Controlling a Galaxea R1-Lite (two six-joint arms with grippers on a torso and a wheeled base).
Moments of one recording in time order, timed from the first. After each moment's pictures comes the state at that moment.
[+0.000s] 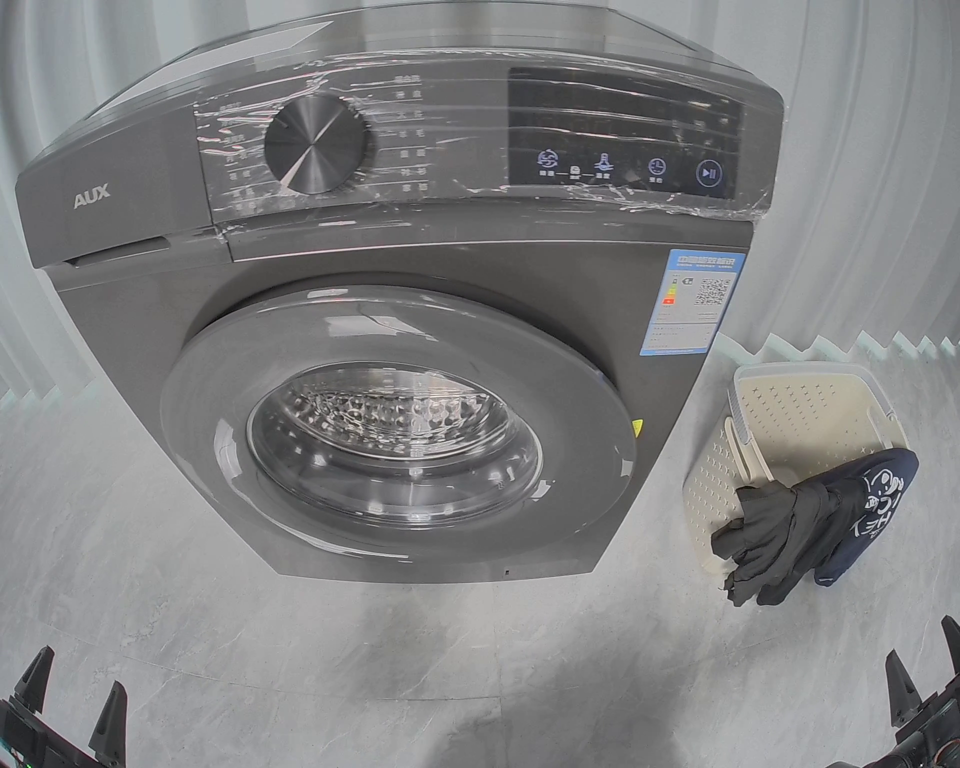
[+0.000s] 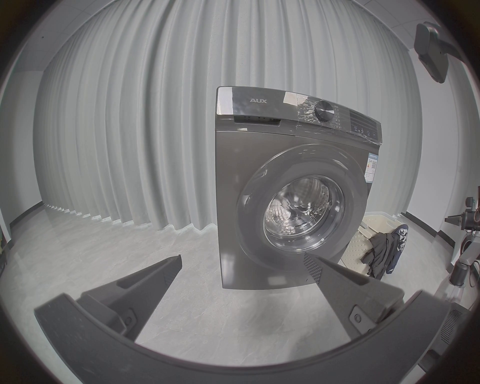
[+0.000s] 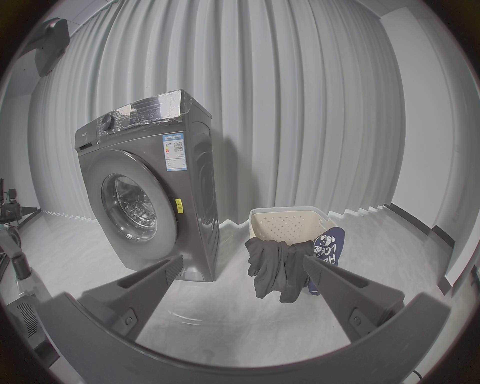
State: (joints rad) left arm 0.00 0.02 -0.02 0.00 0.01 -0.05; right arm 0.00 0.02 -0.02 0.02 -0.01 0.00
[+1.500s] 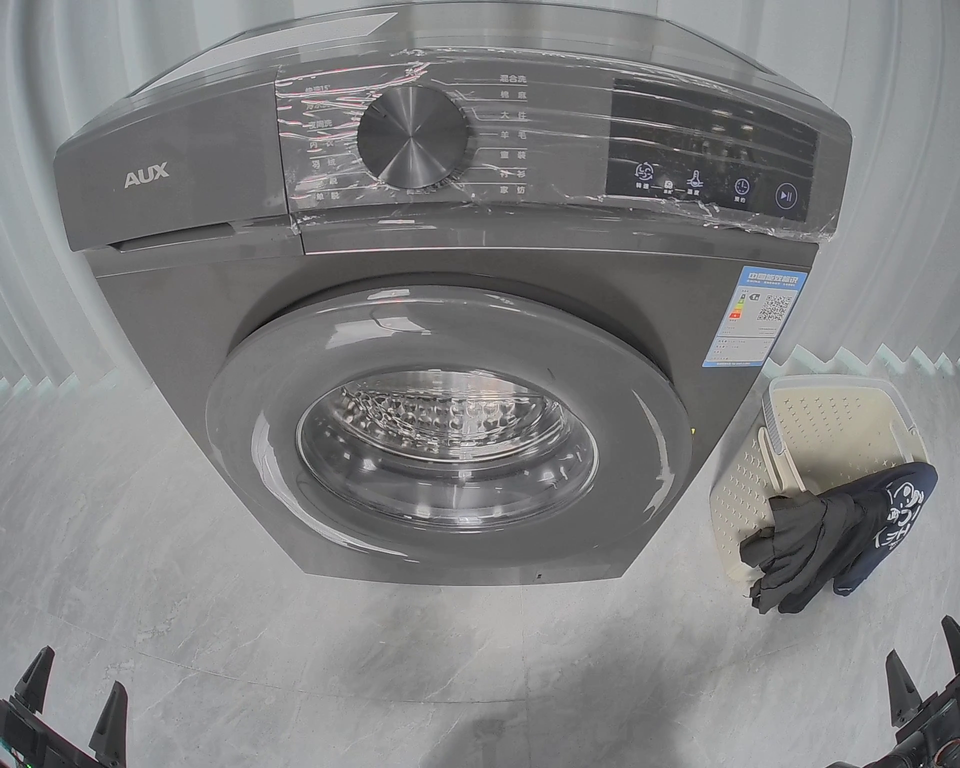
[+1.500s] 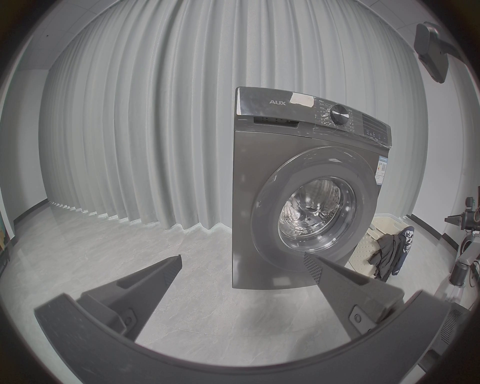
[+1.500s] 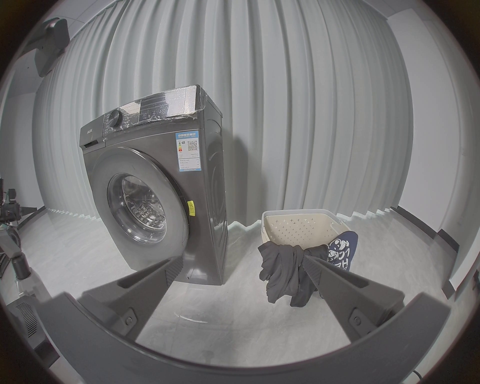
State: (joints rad) left arm 0.00 0.02 -0.02 0.00 0.01 -0.05; right arm 0.00 0.02 -0.02 0.02 -0.01 0.00
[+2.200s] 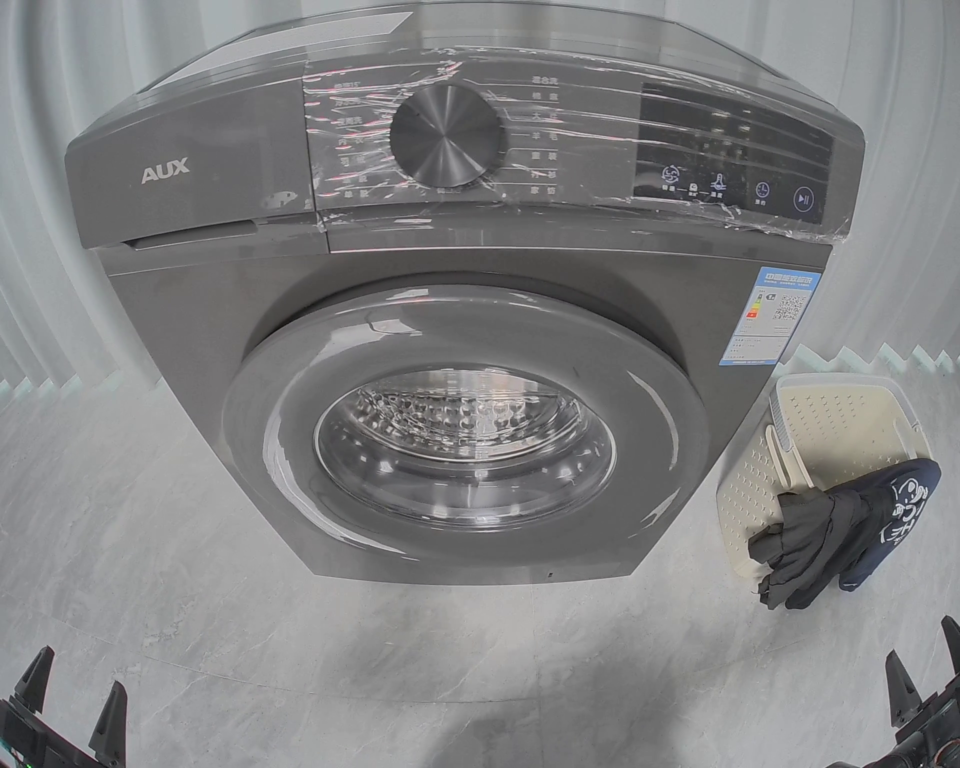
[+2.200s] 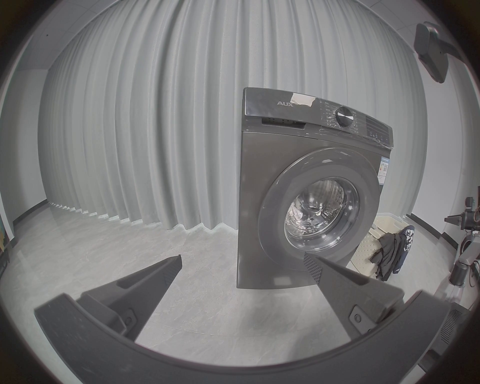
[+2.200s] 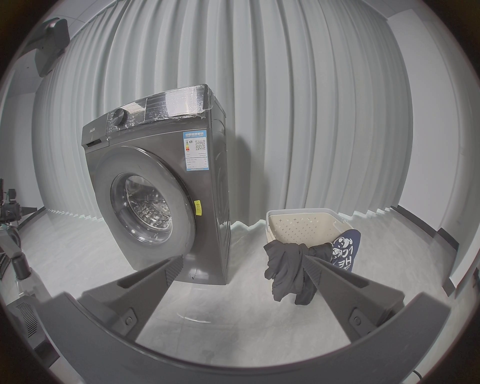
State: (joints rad) left arm 0.00 0.02 -0.02 0.00 0.01 -0.05; right arm 0.00 0.02 -0.02 0.02 -0.01 0.00
